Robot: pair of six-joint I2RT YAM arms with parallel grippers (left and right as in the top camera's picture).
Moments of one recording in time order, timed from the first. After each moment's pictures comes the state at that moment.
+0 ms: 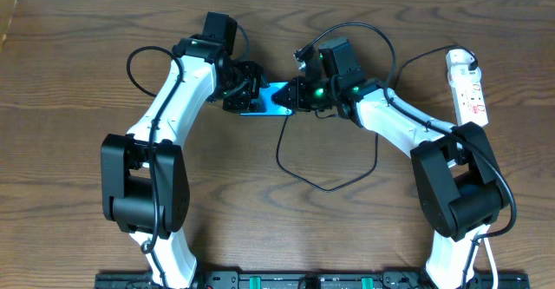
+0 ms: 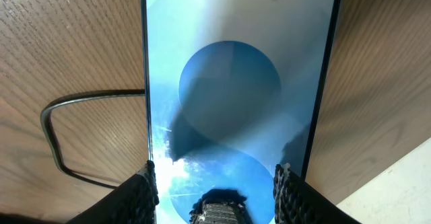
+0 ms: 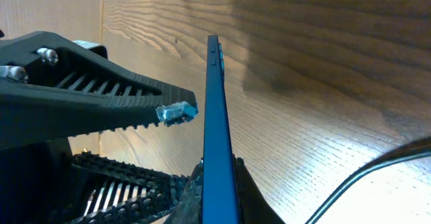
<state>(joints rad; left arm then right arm) -0.20 1.95 1.54 -0.92 0.46 -1.66 0.47 2.00 1.30 -0.09 -0.72 0.64</state>
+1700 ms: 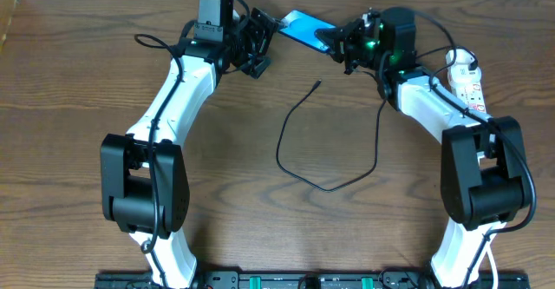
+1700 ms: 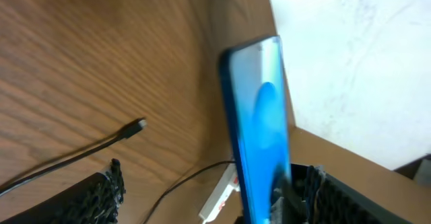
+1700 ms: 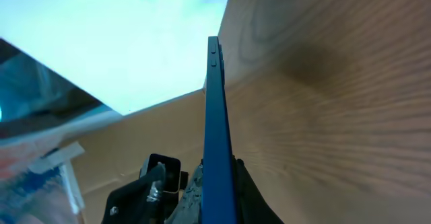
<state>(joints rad) -0.20 1.94 1.54 -0.36 0.53 -1.28 0.25 2.00 1.30 0.34 -0.65 1.53</state>
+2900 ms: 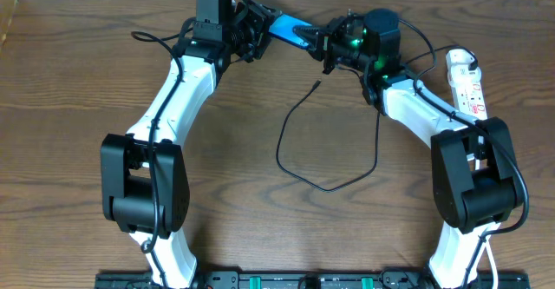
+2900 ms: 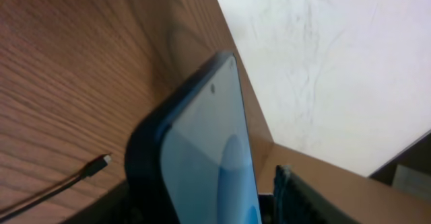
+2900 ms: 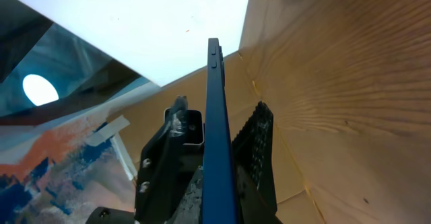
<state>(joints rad) -0.20 1.95 1.54 -0.22 0.46 -1.30 0.31 2.00 1.30 0.51 -0.71 1.80</state>
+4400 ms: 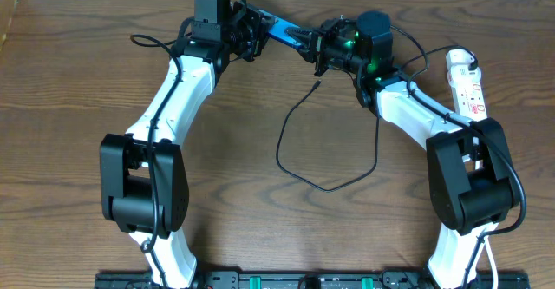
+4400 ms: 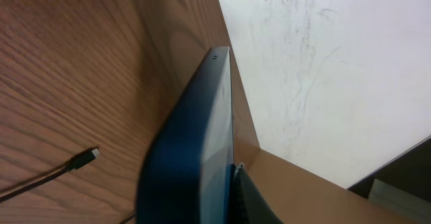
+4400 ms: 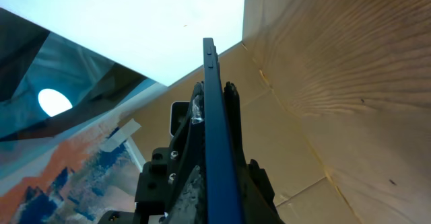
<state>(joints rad) -0.20 1.94 1.54 -0.21 0.46 -1.41 0.35 2.00 1.30 0.52 -0.70 1.92</state>
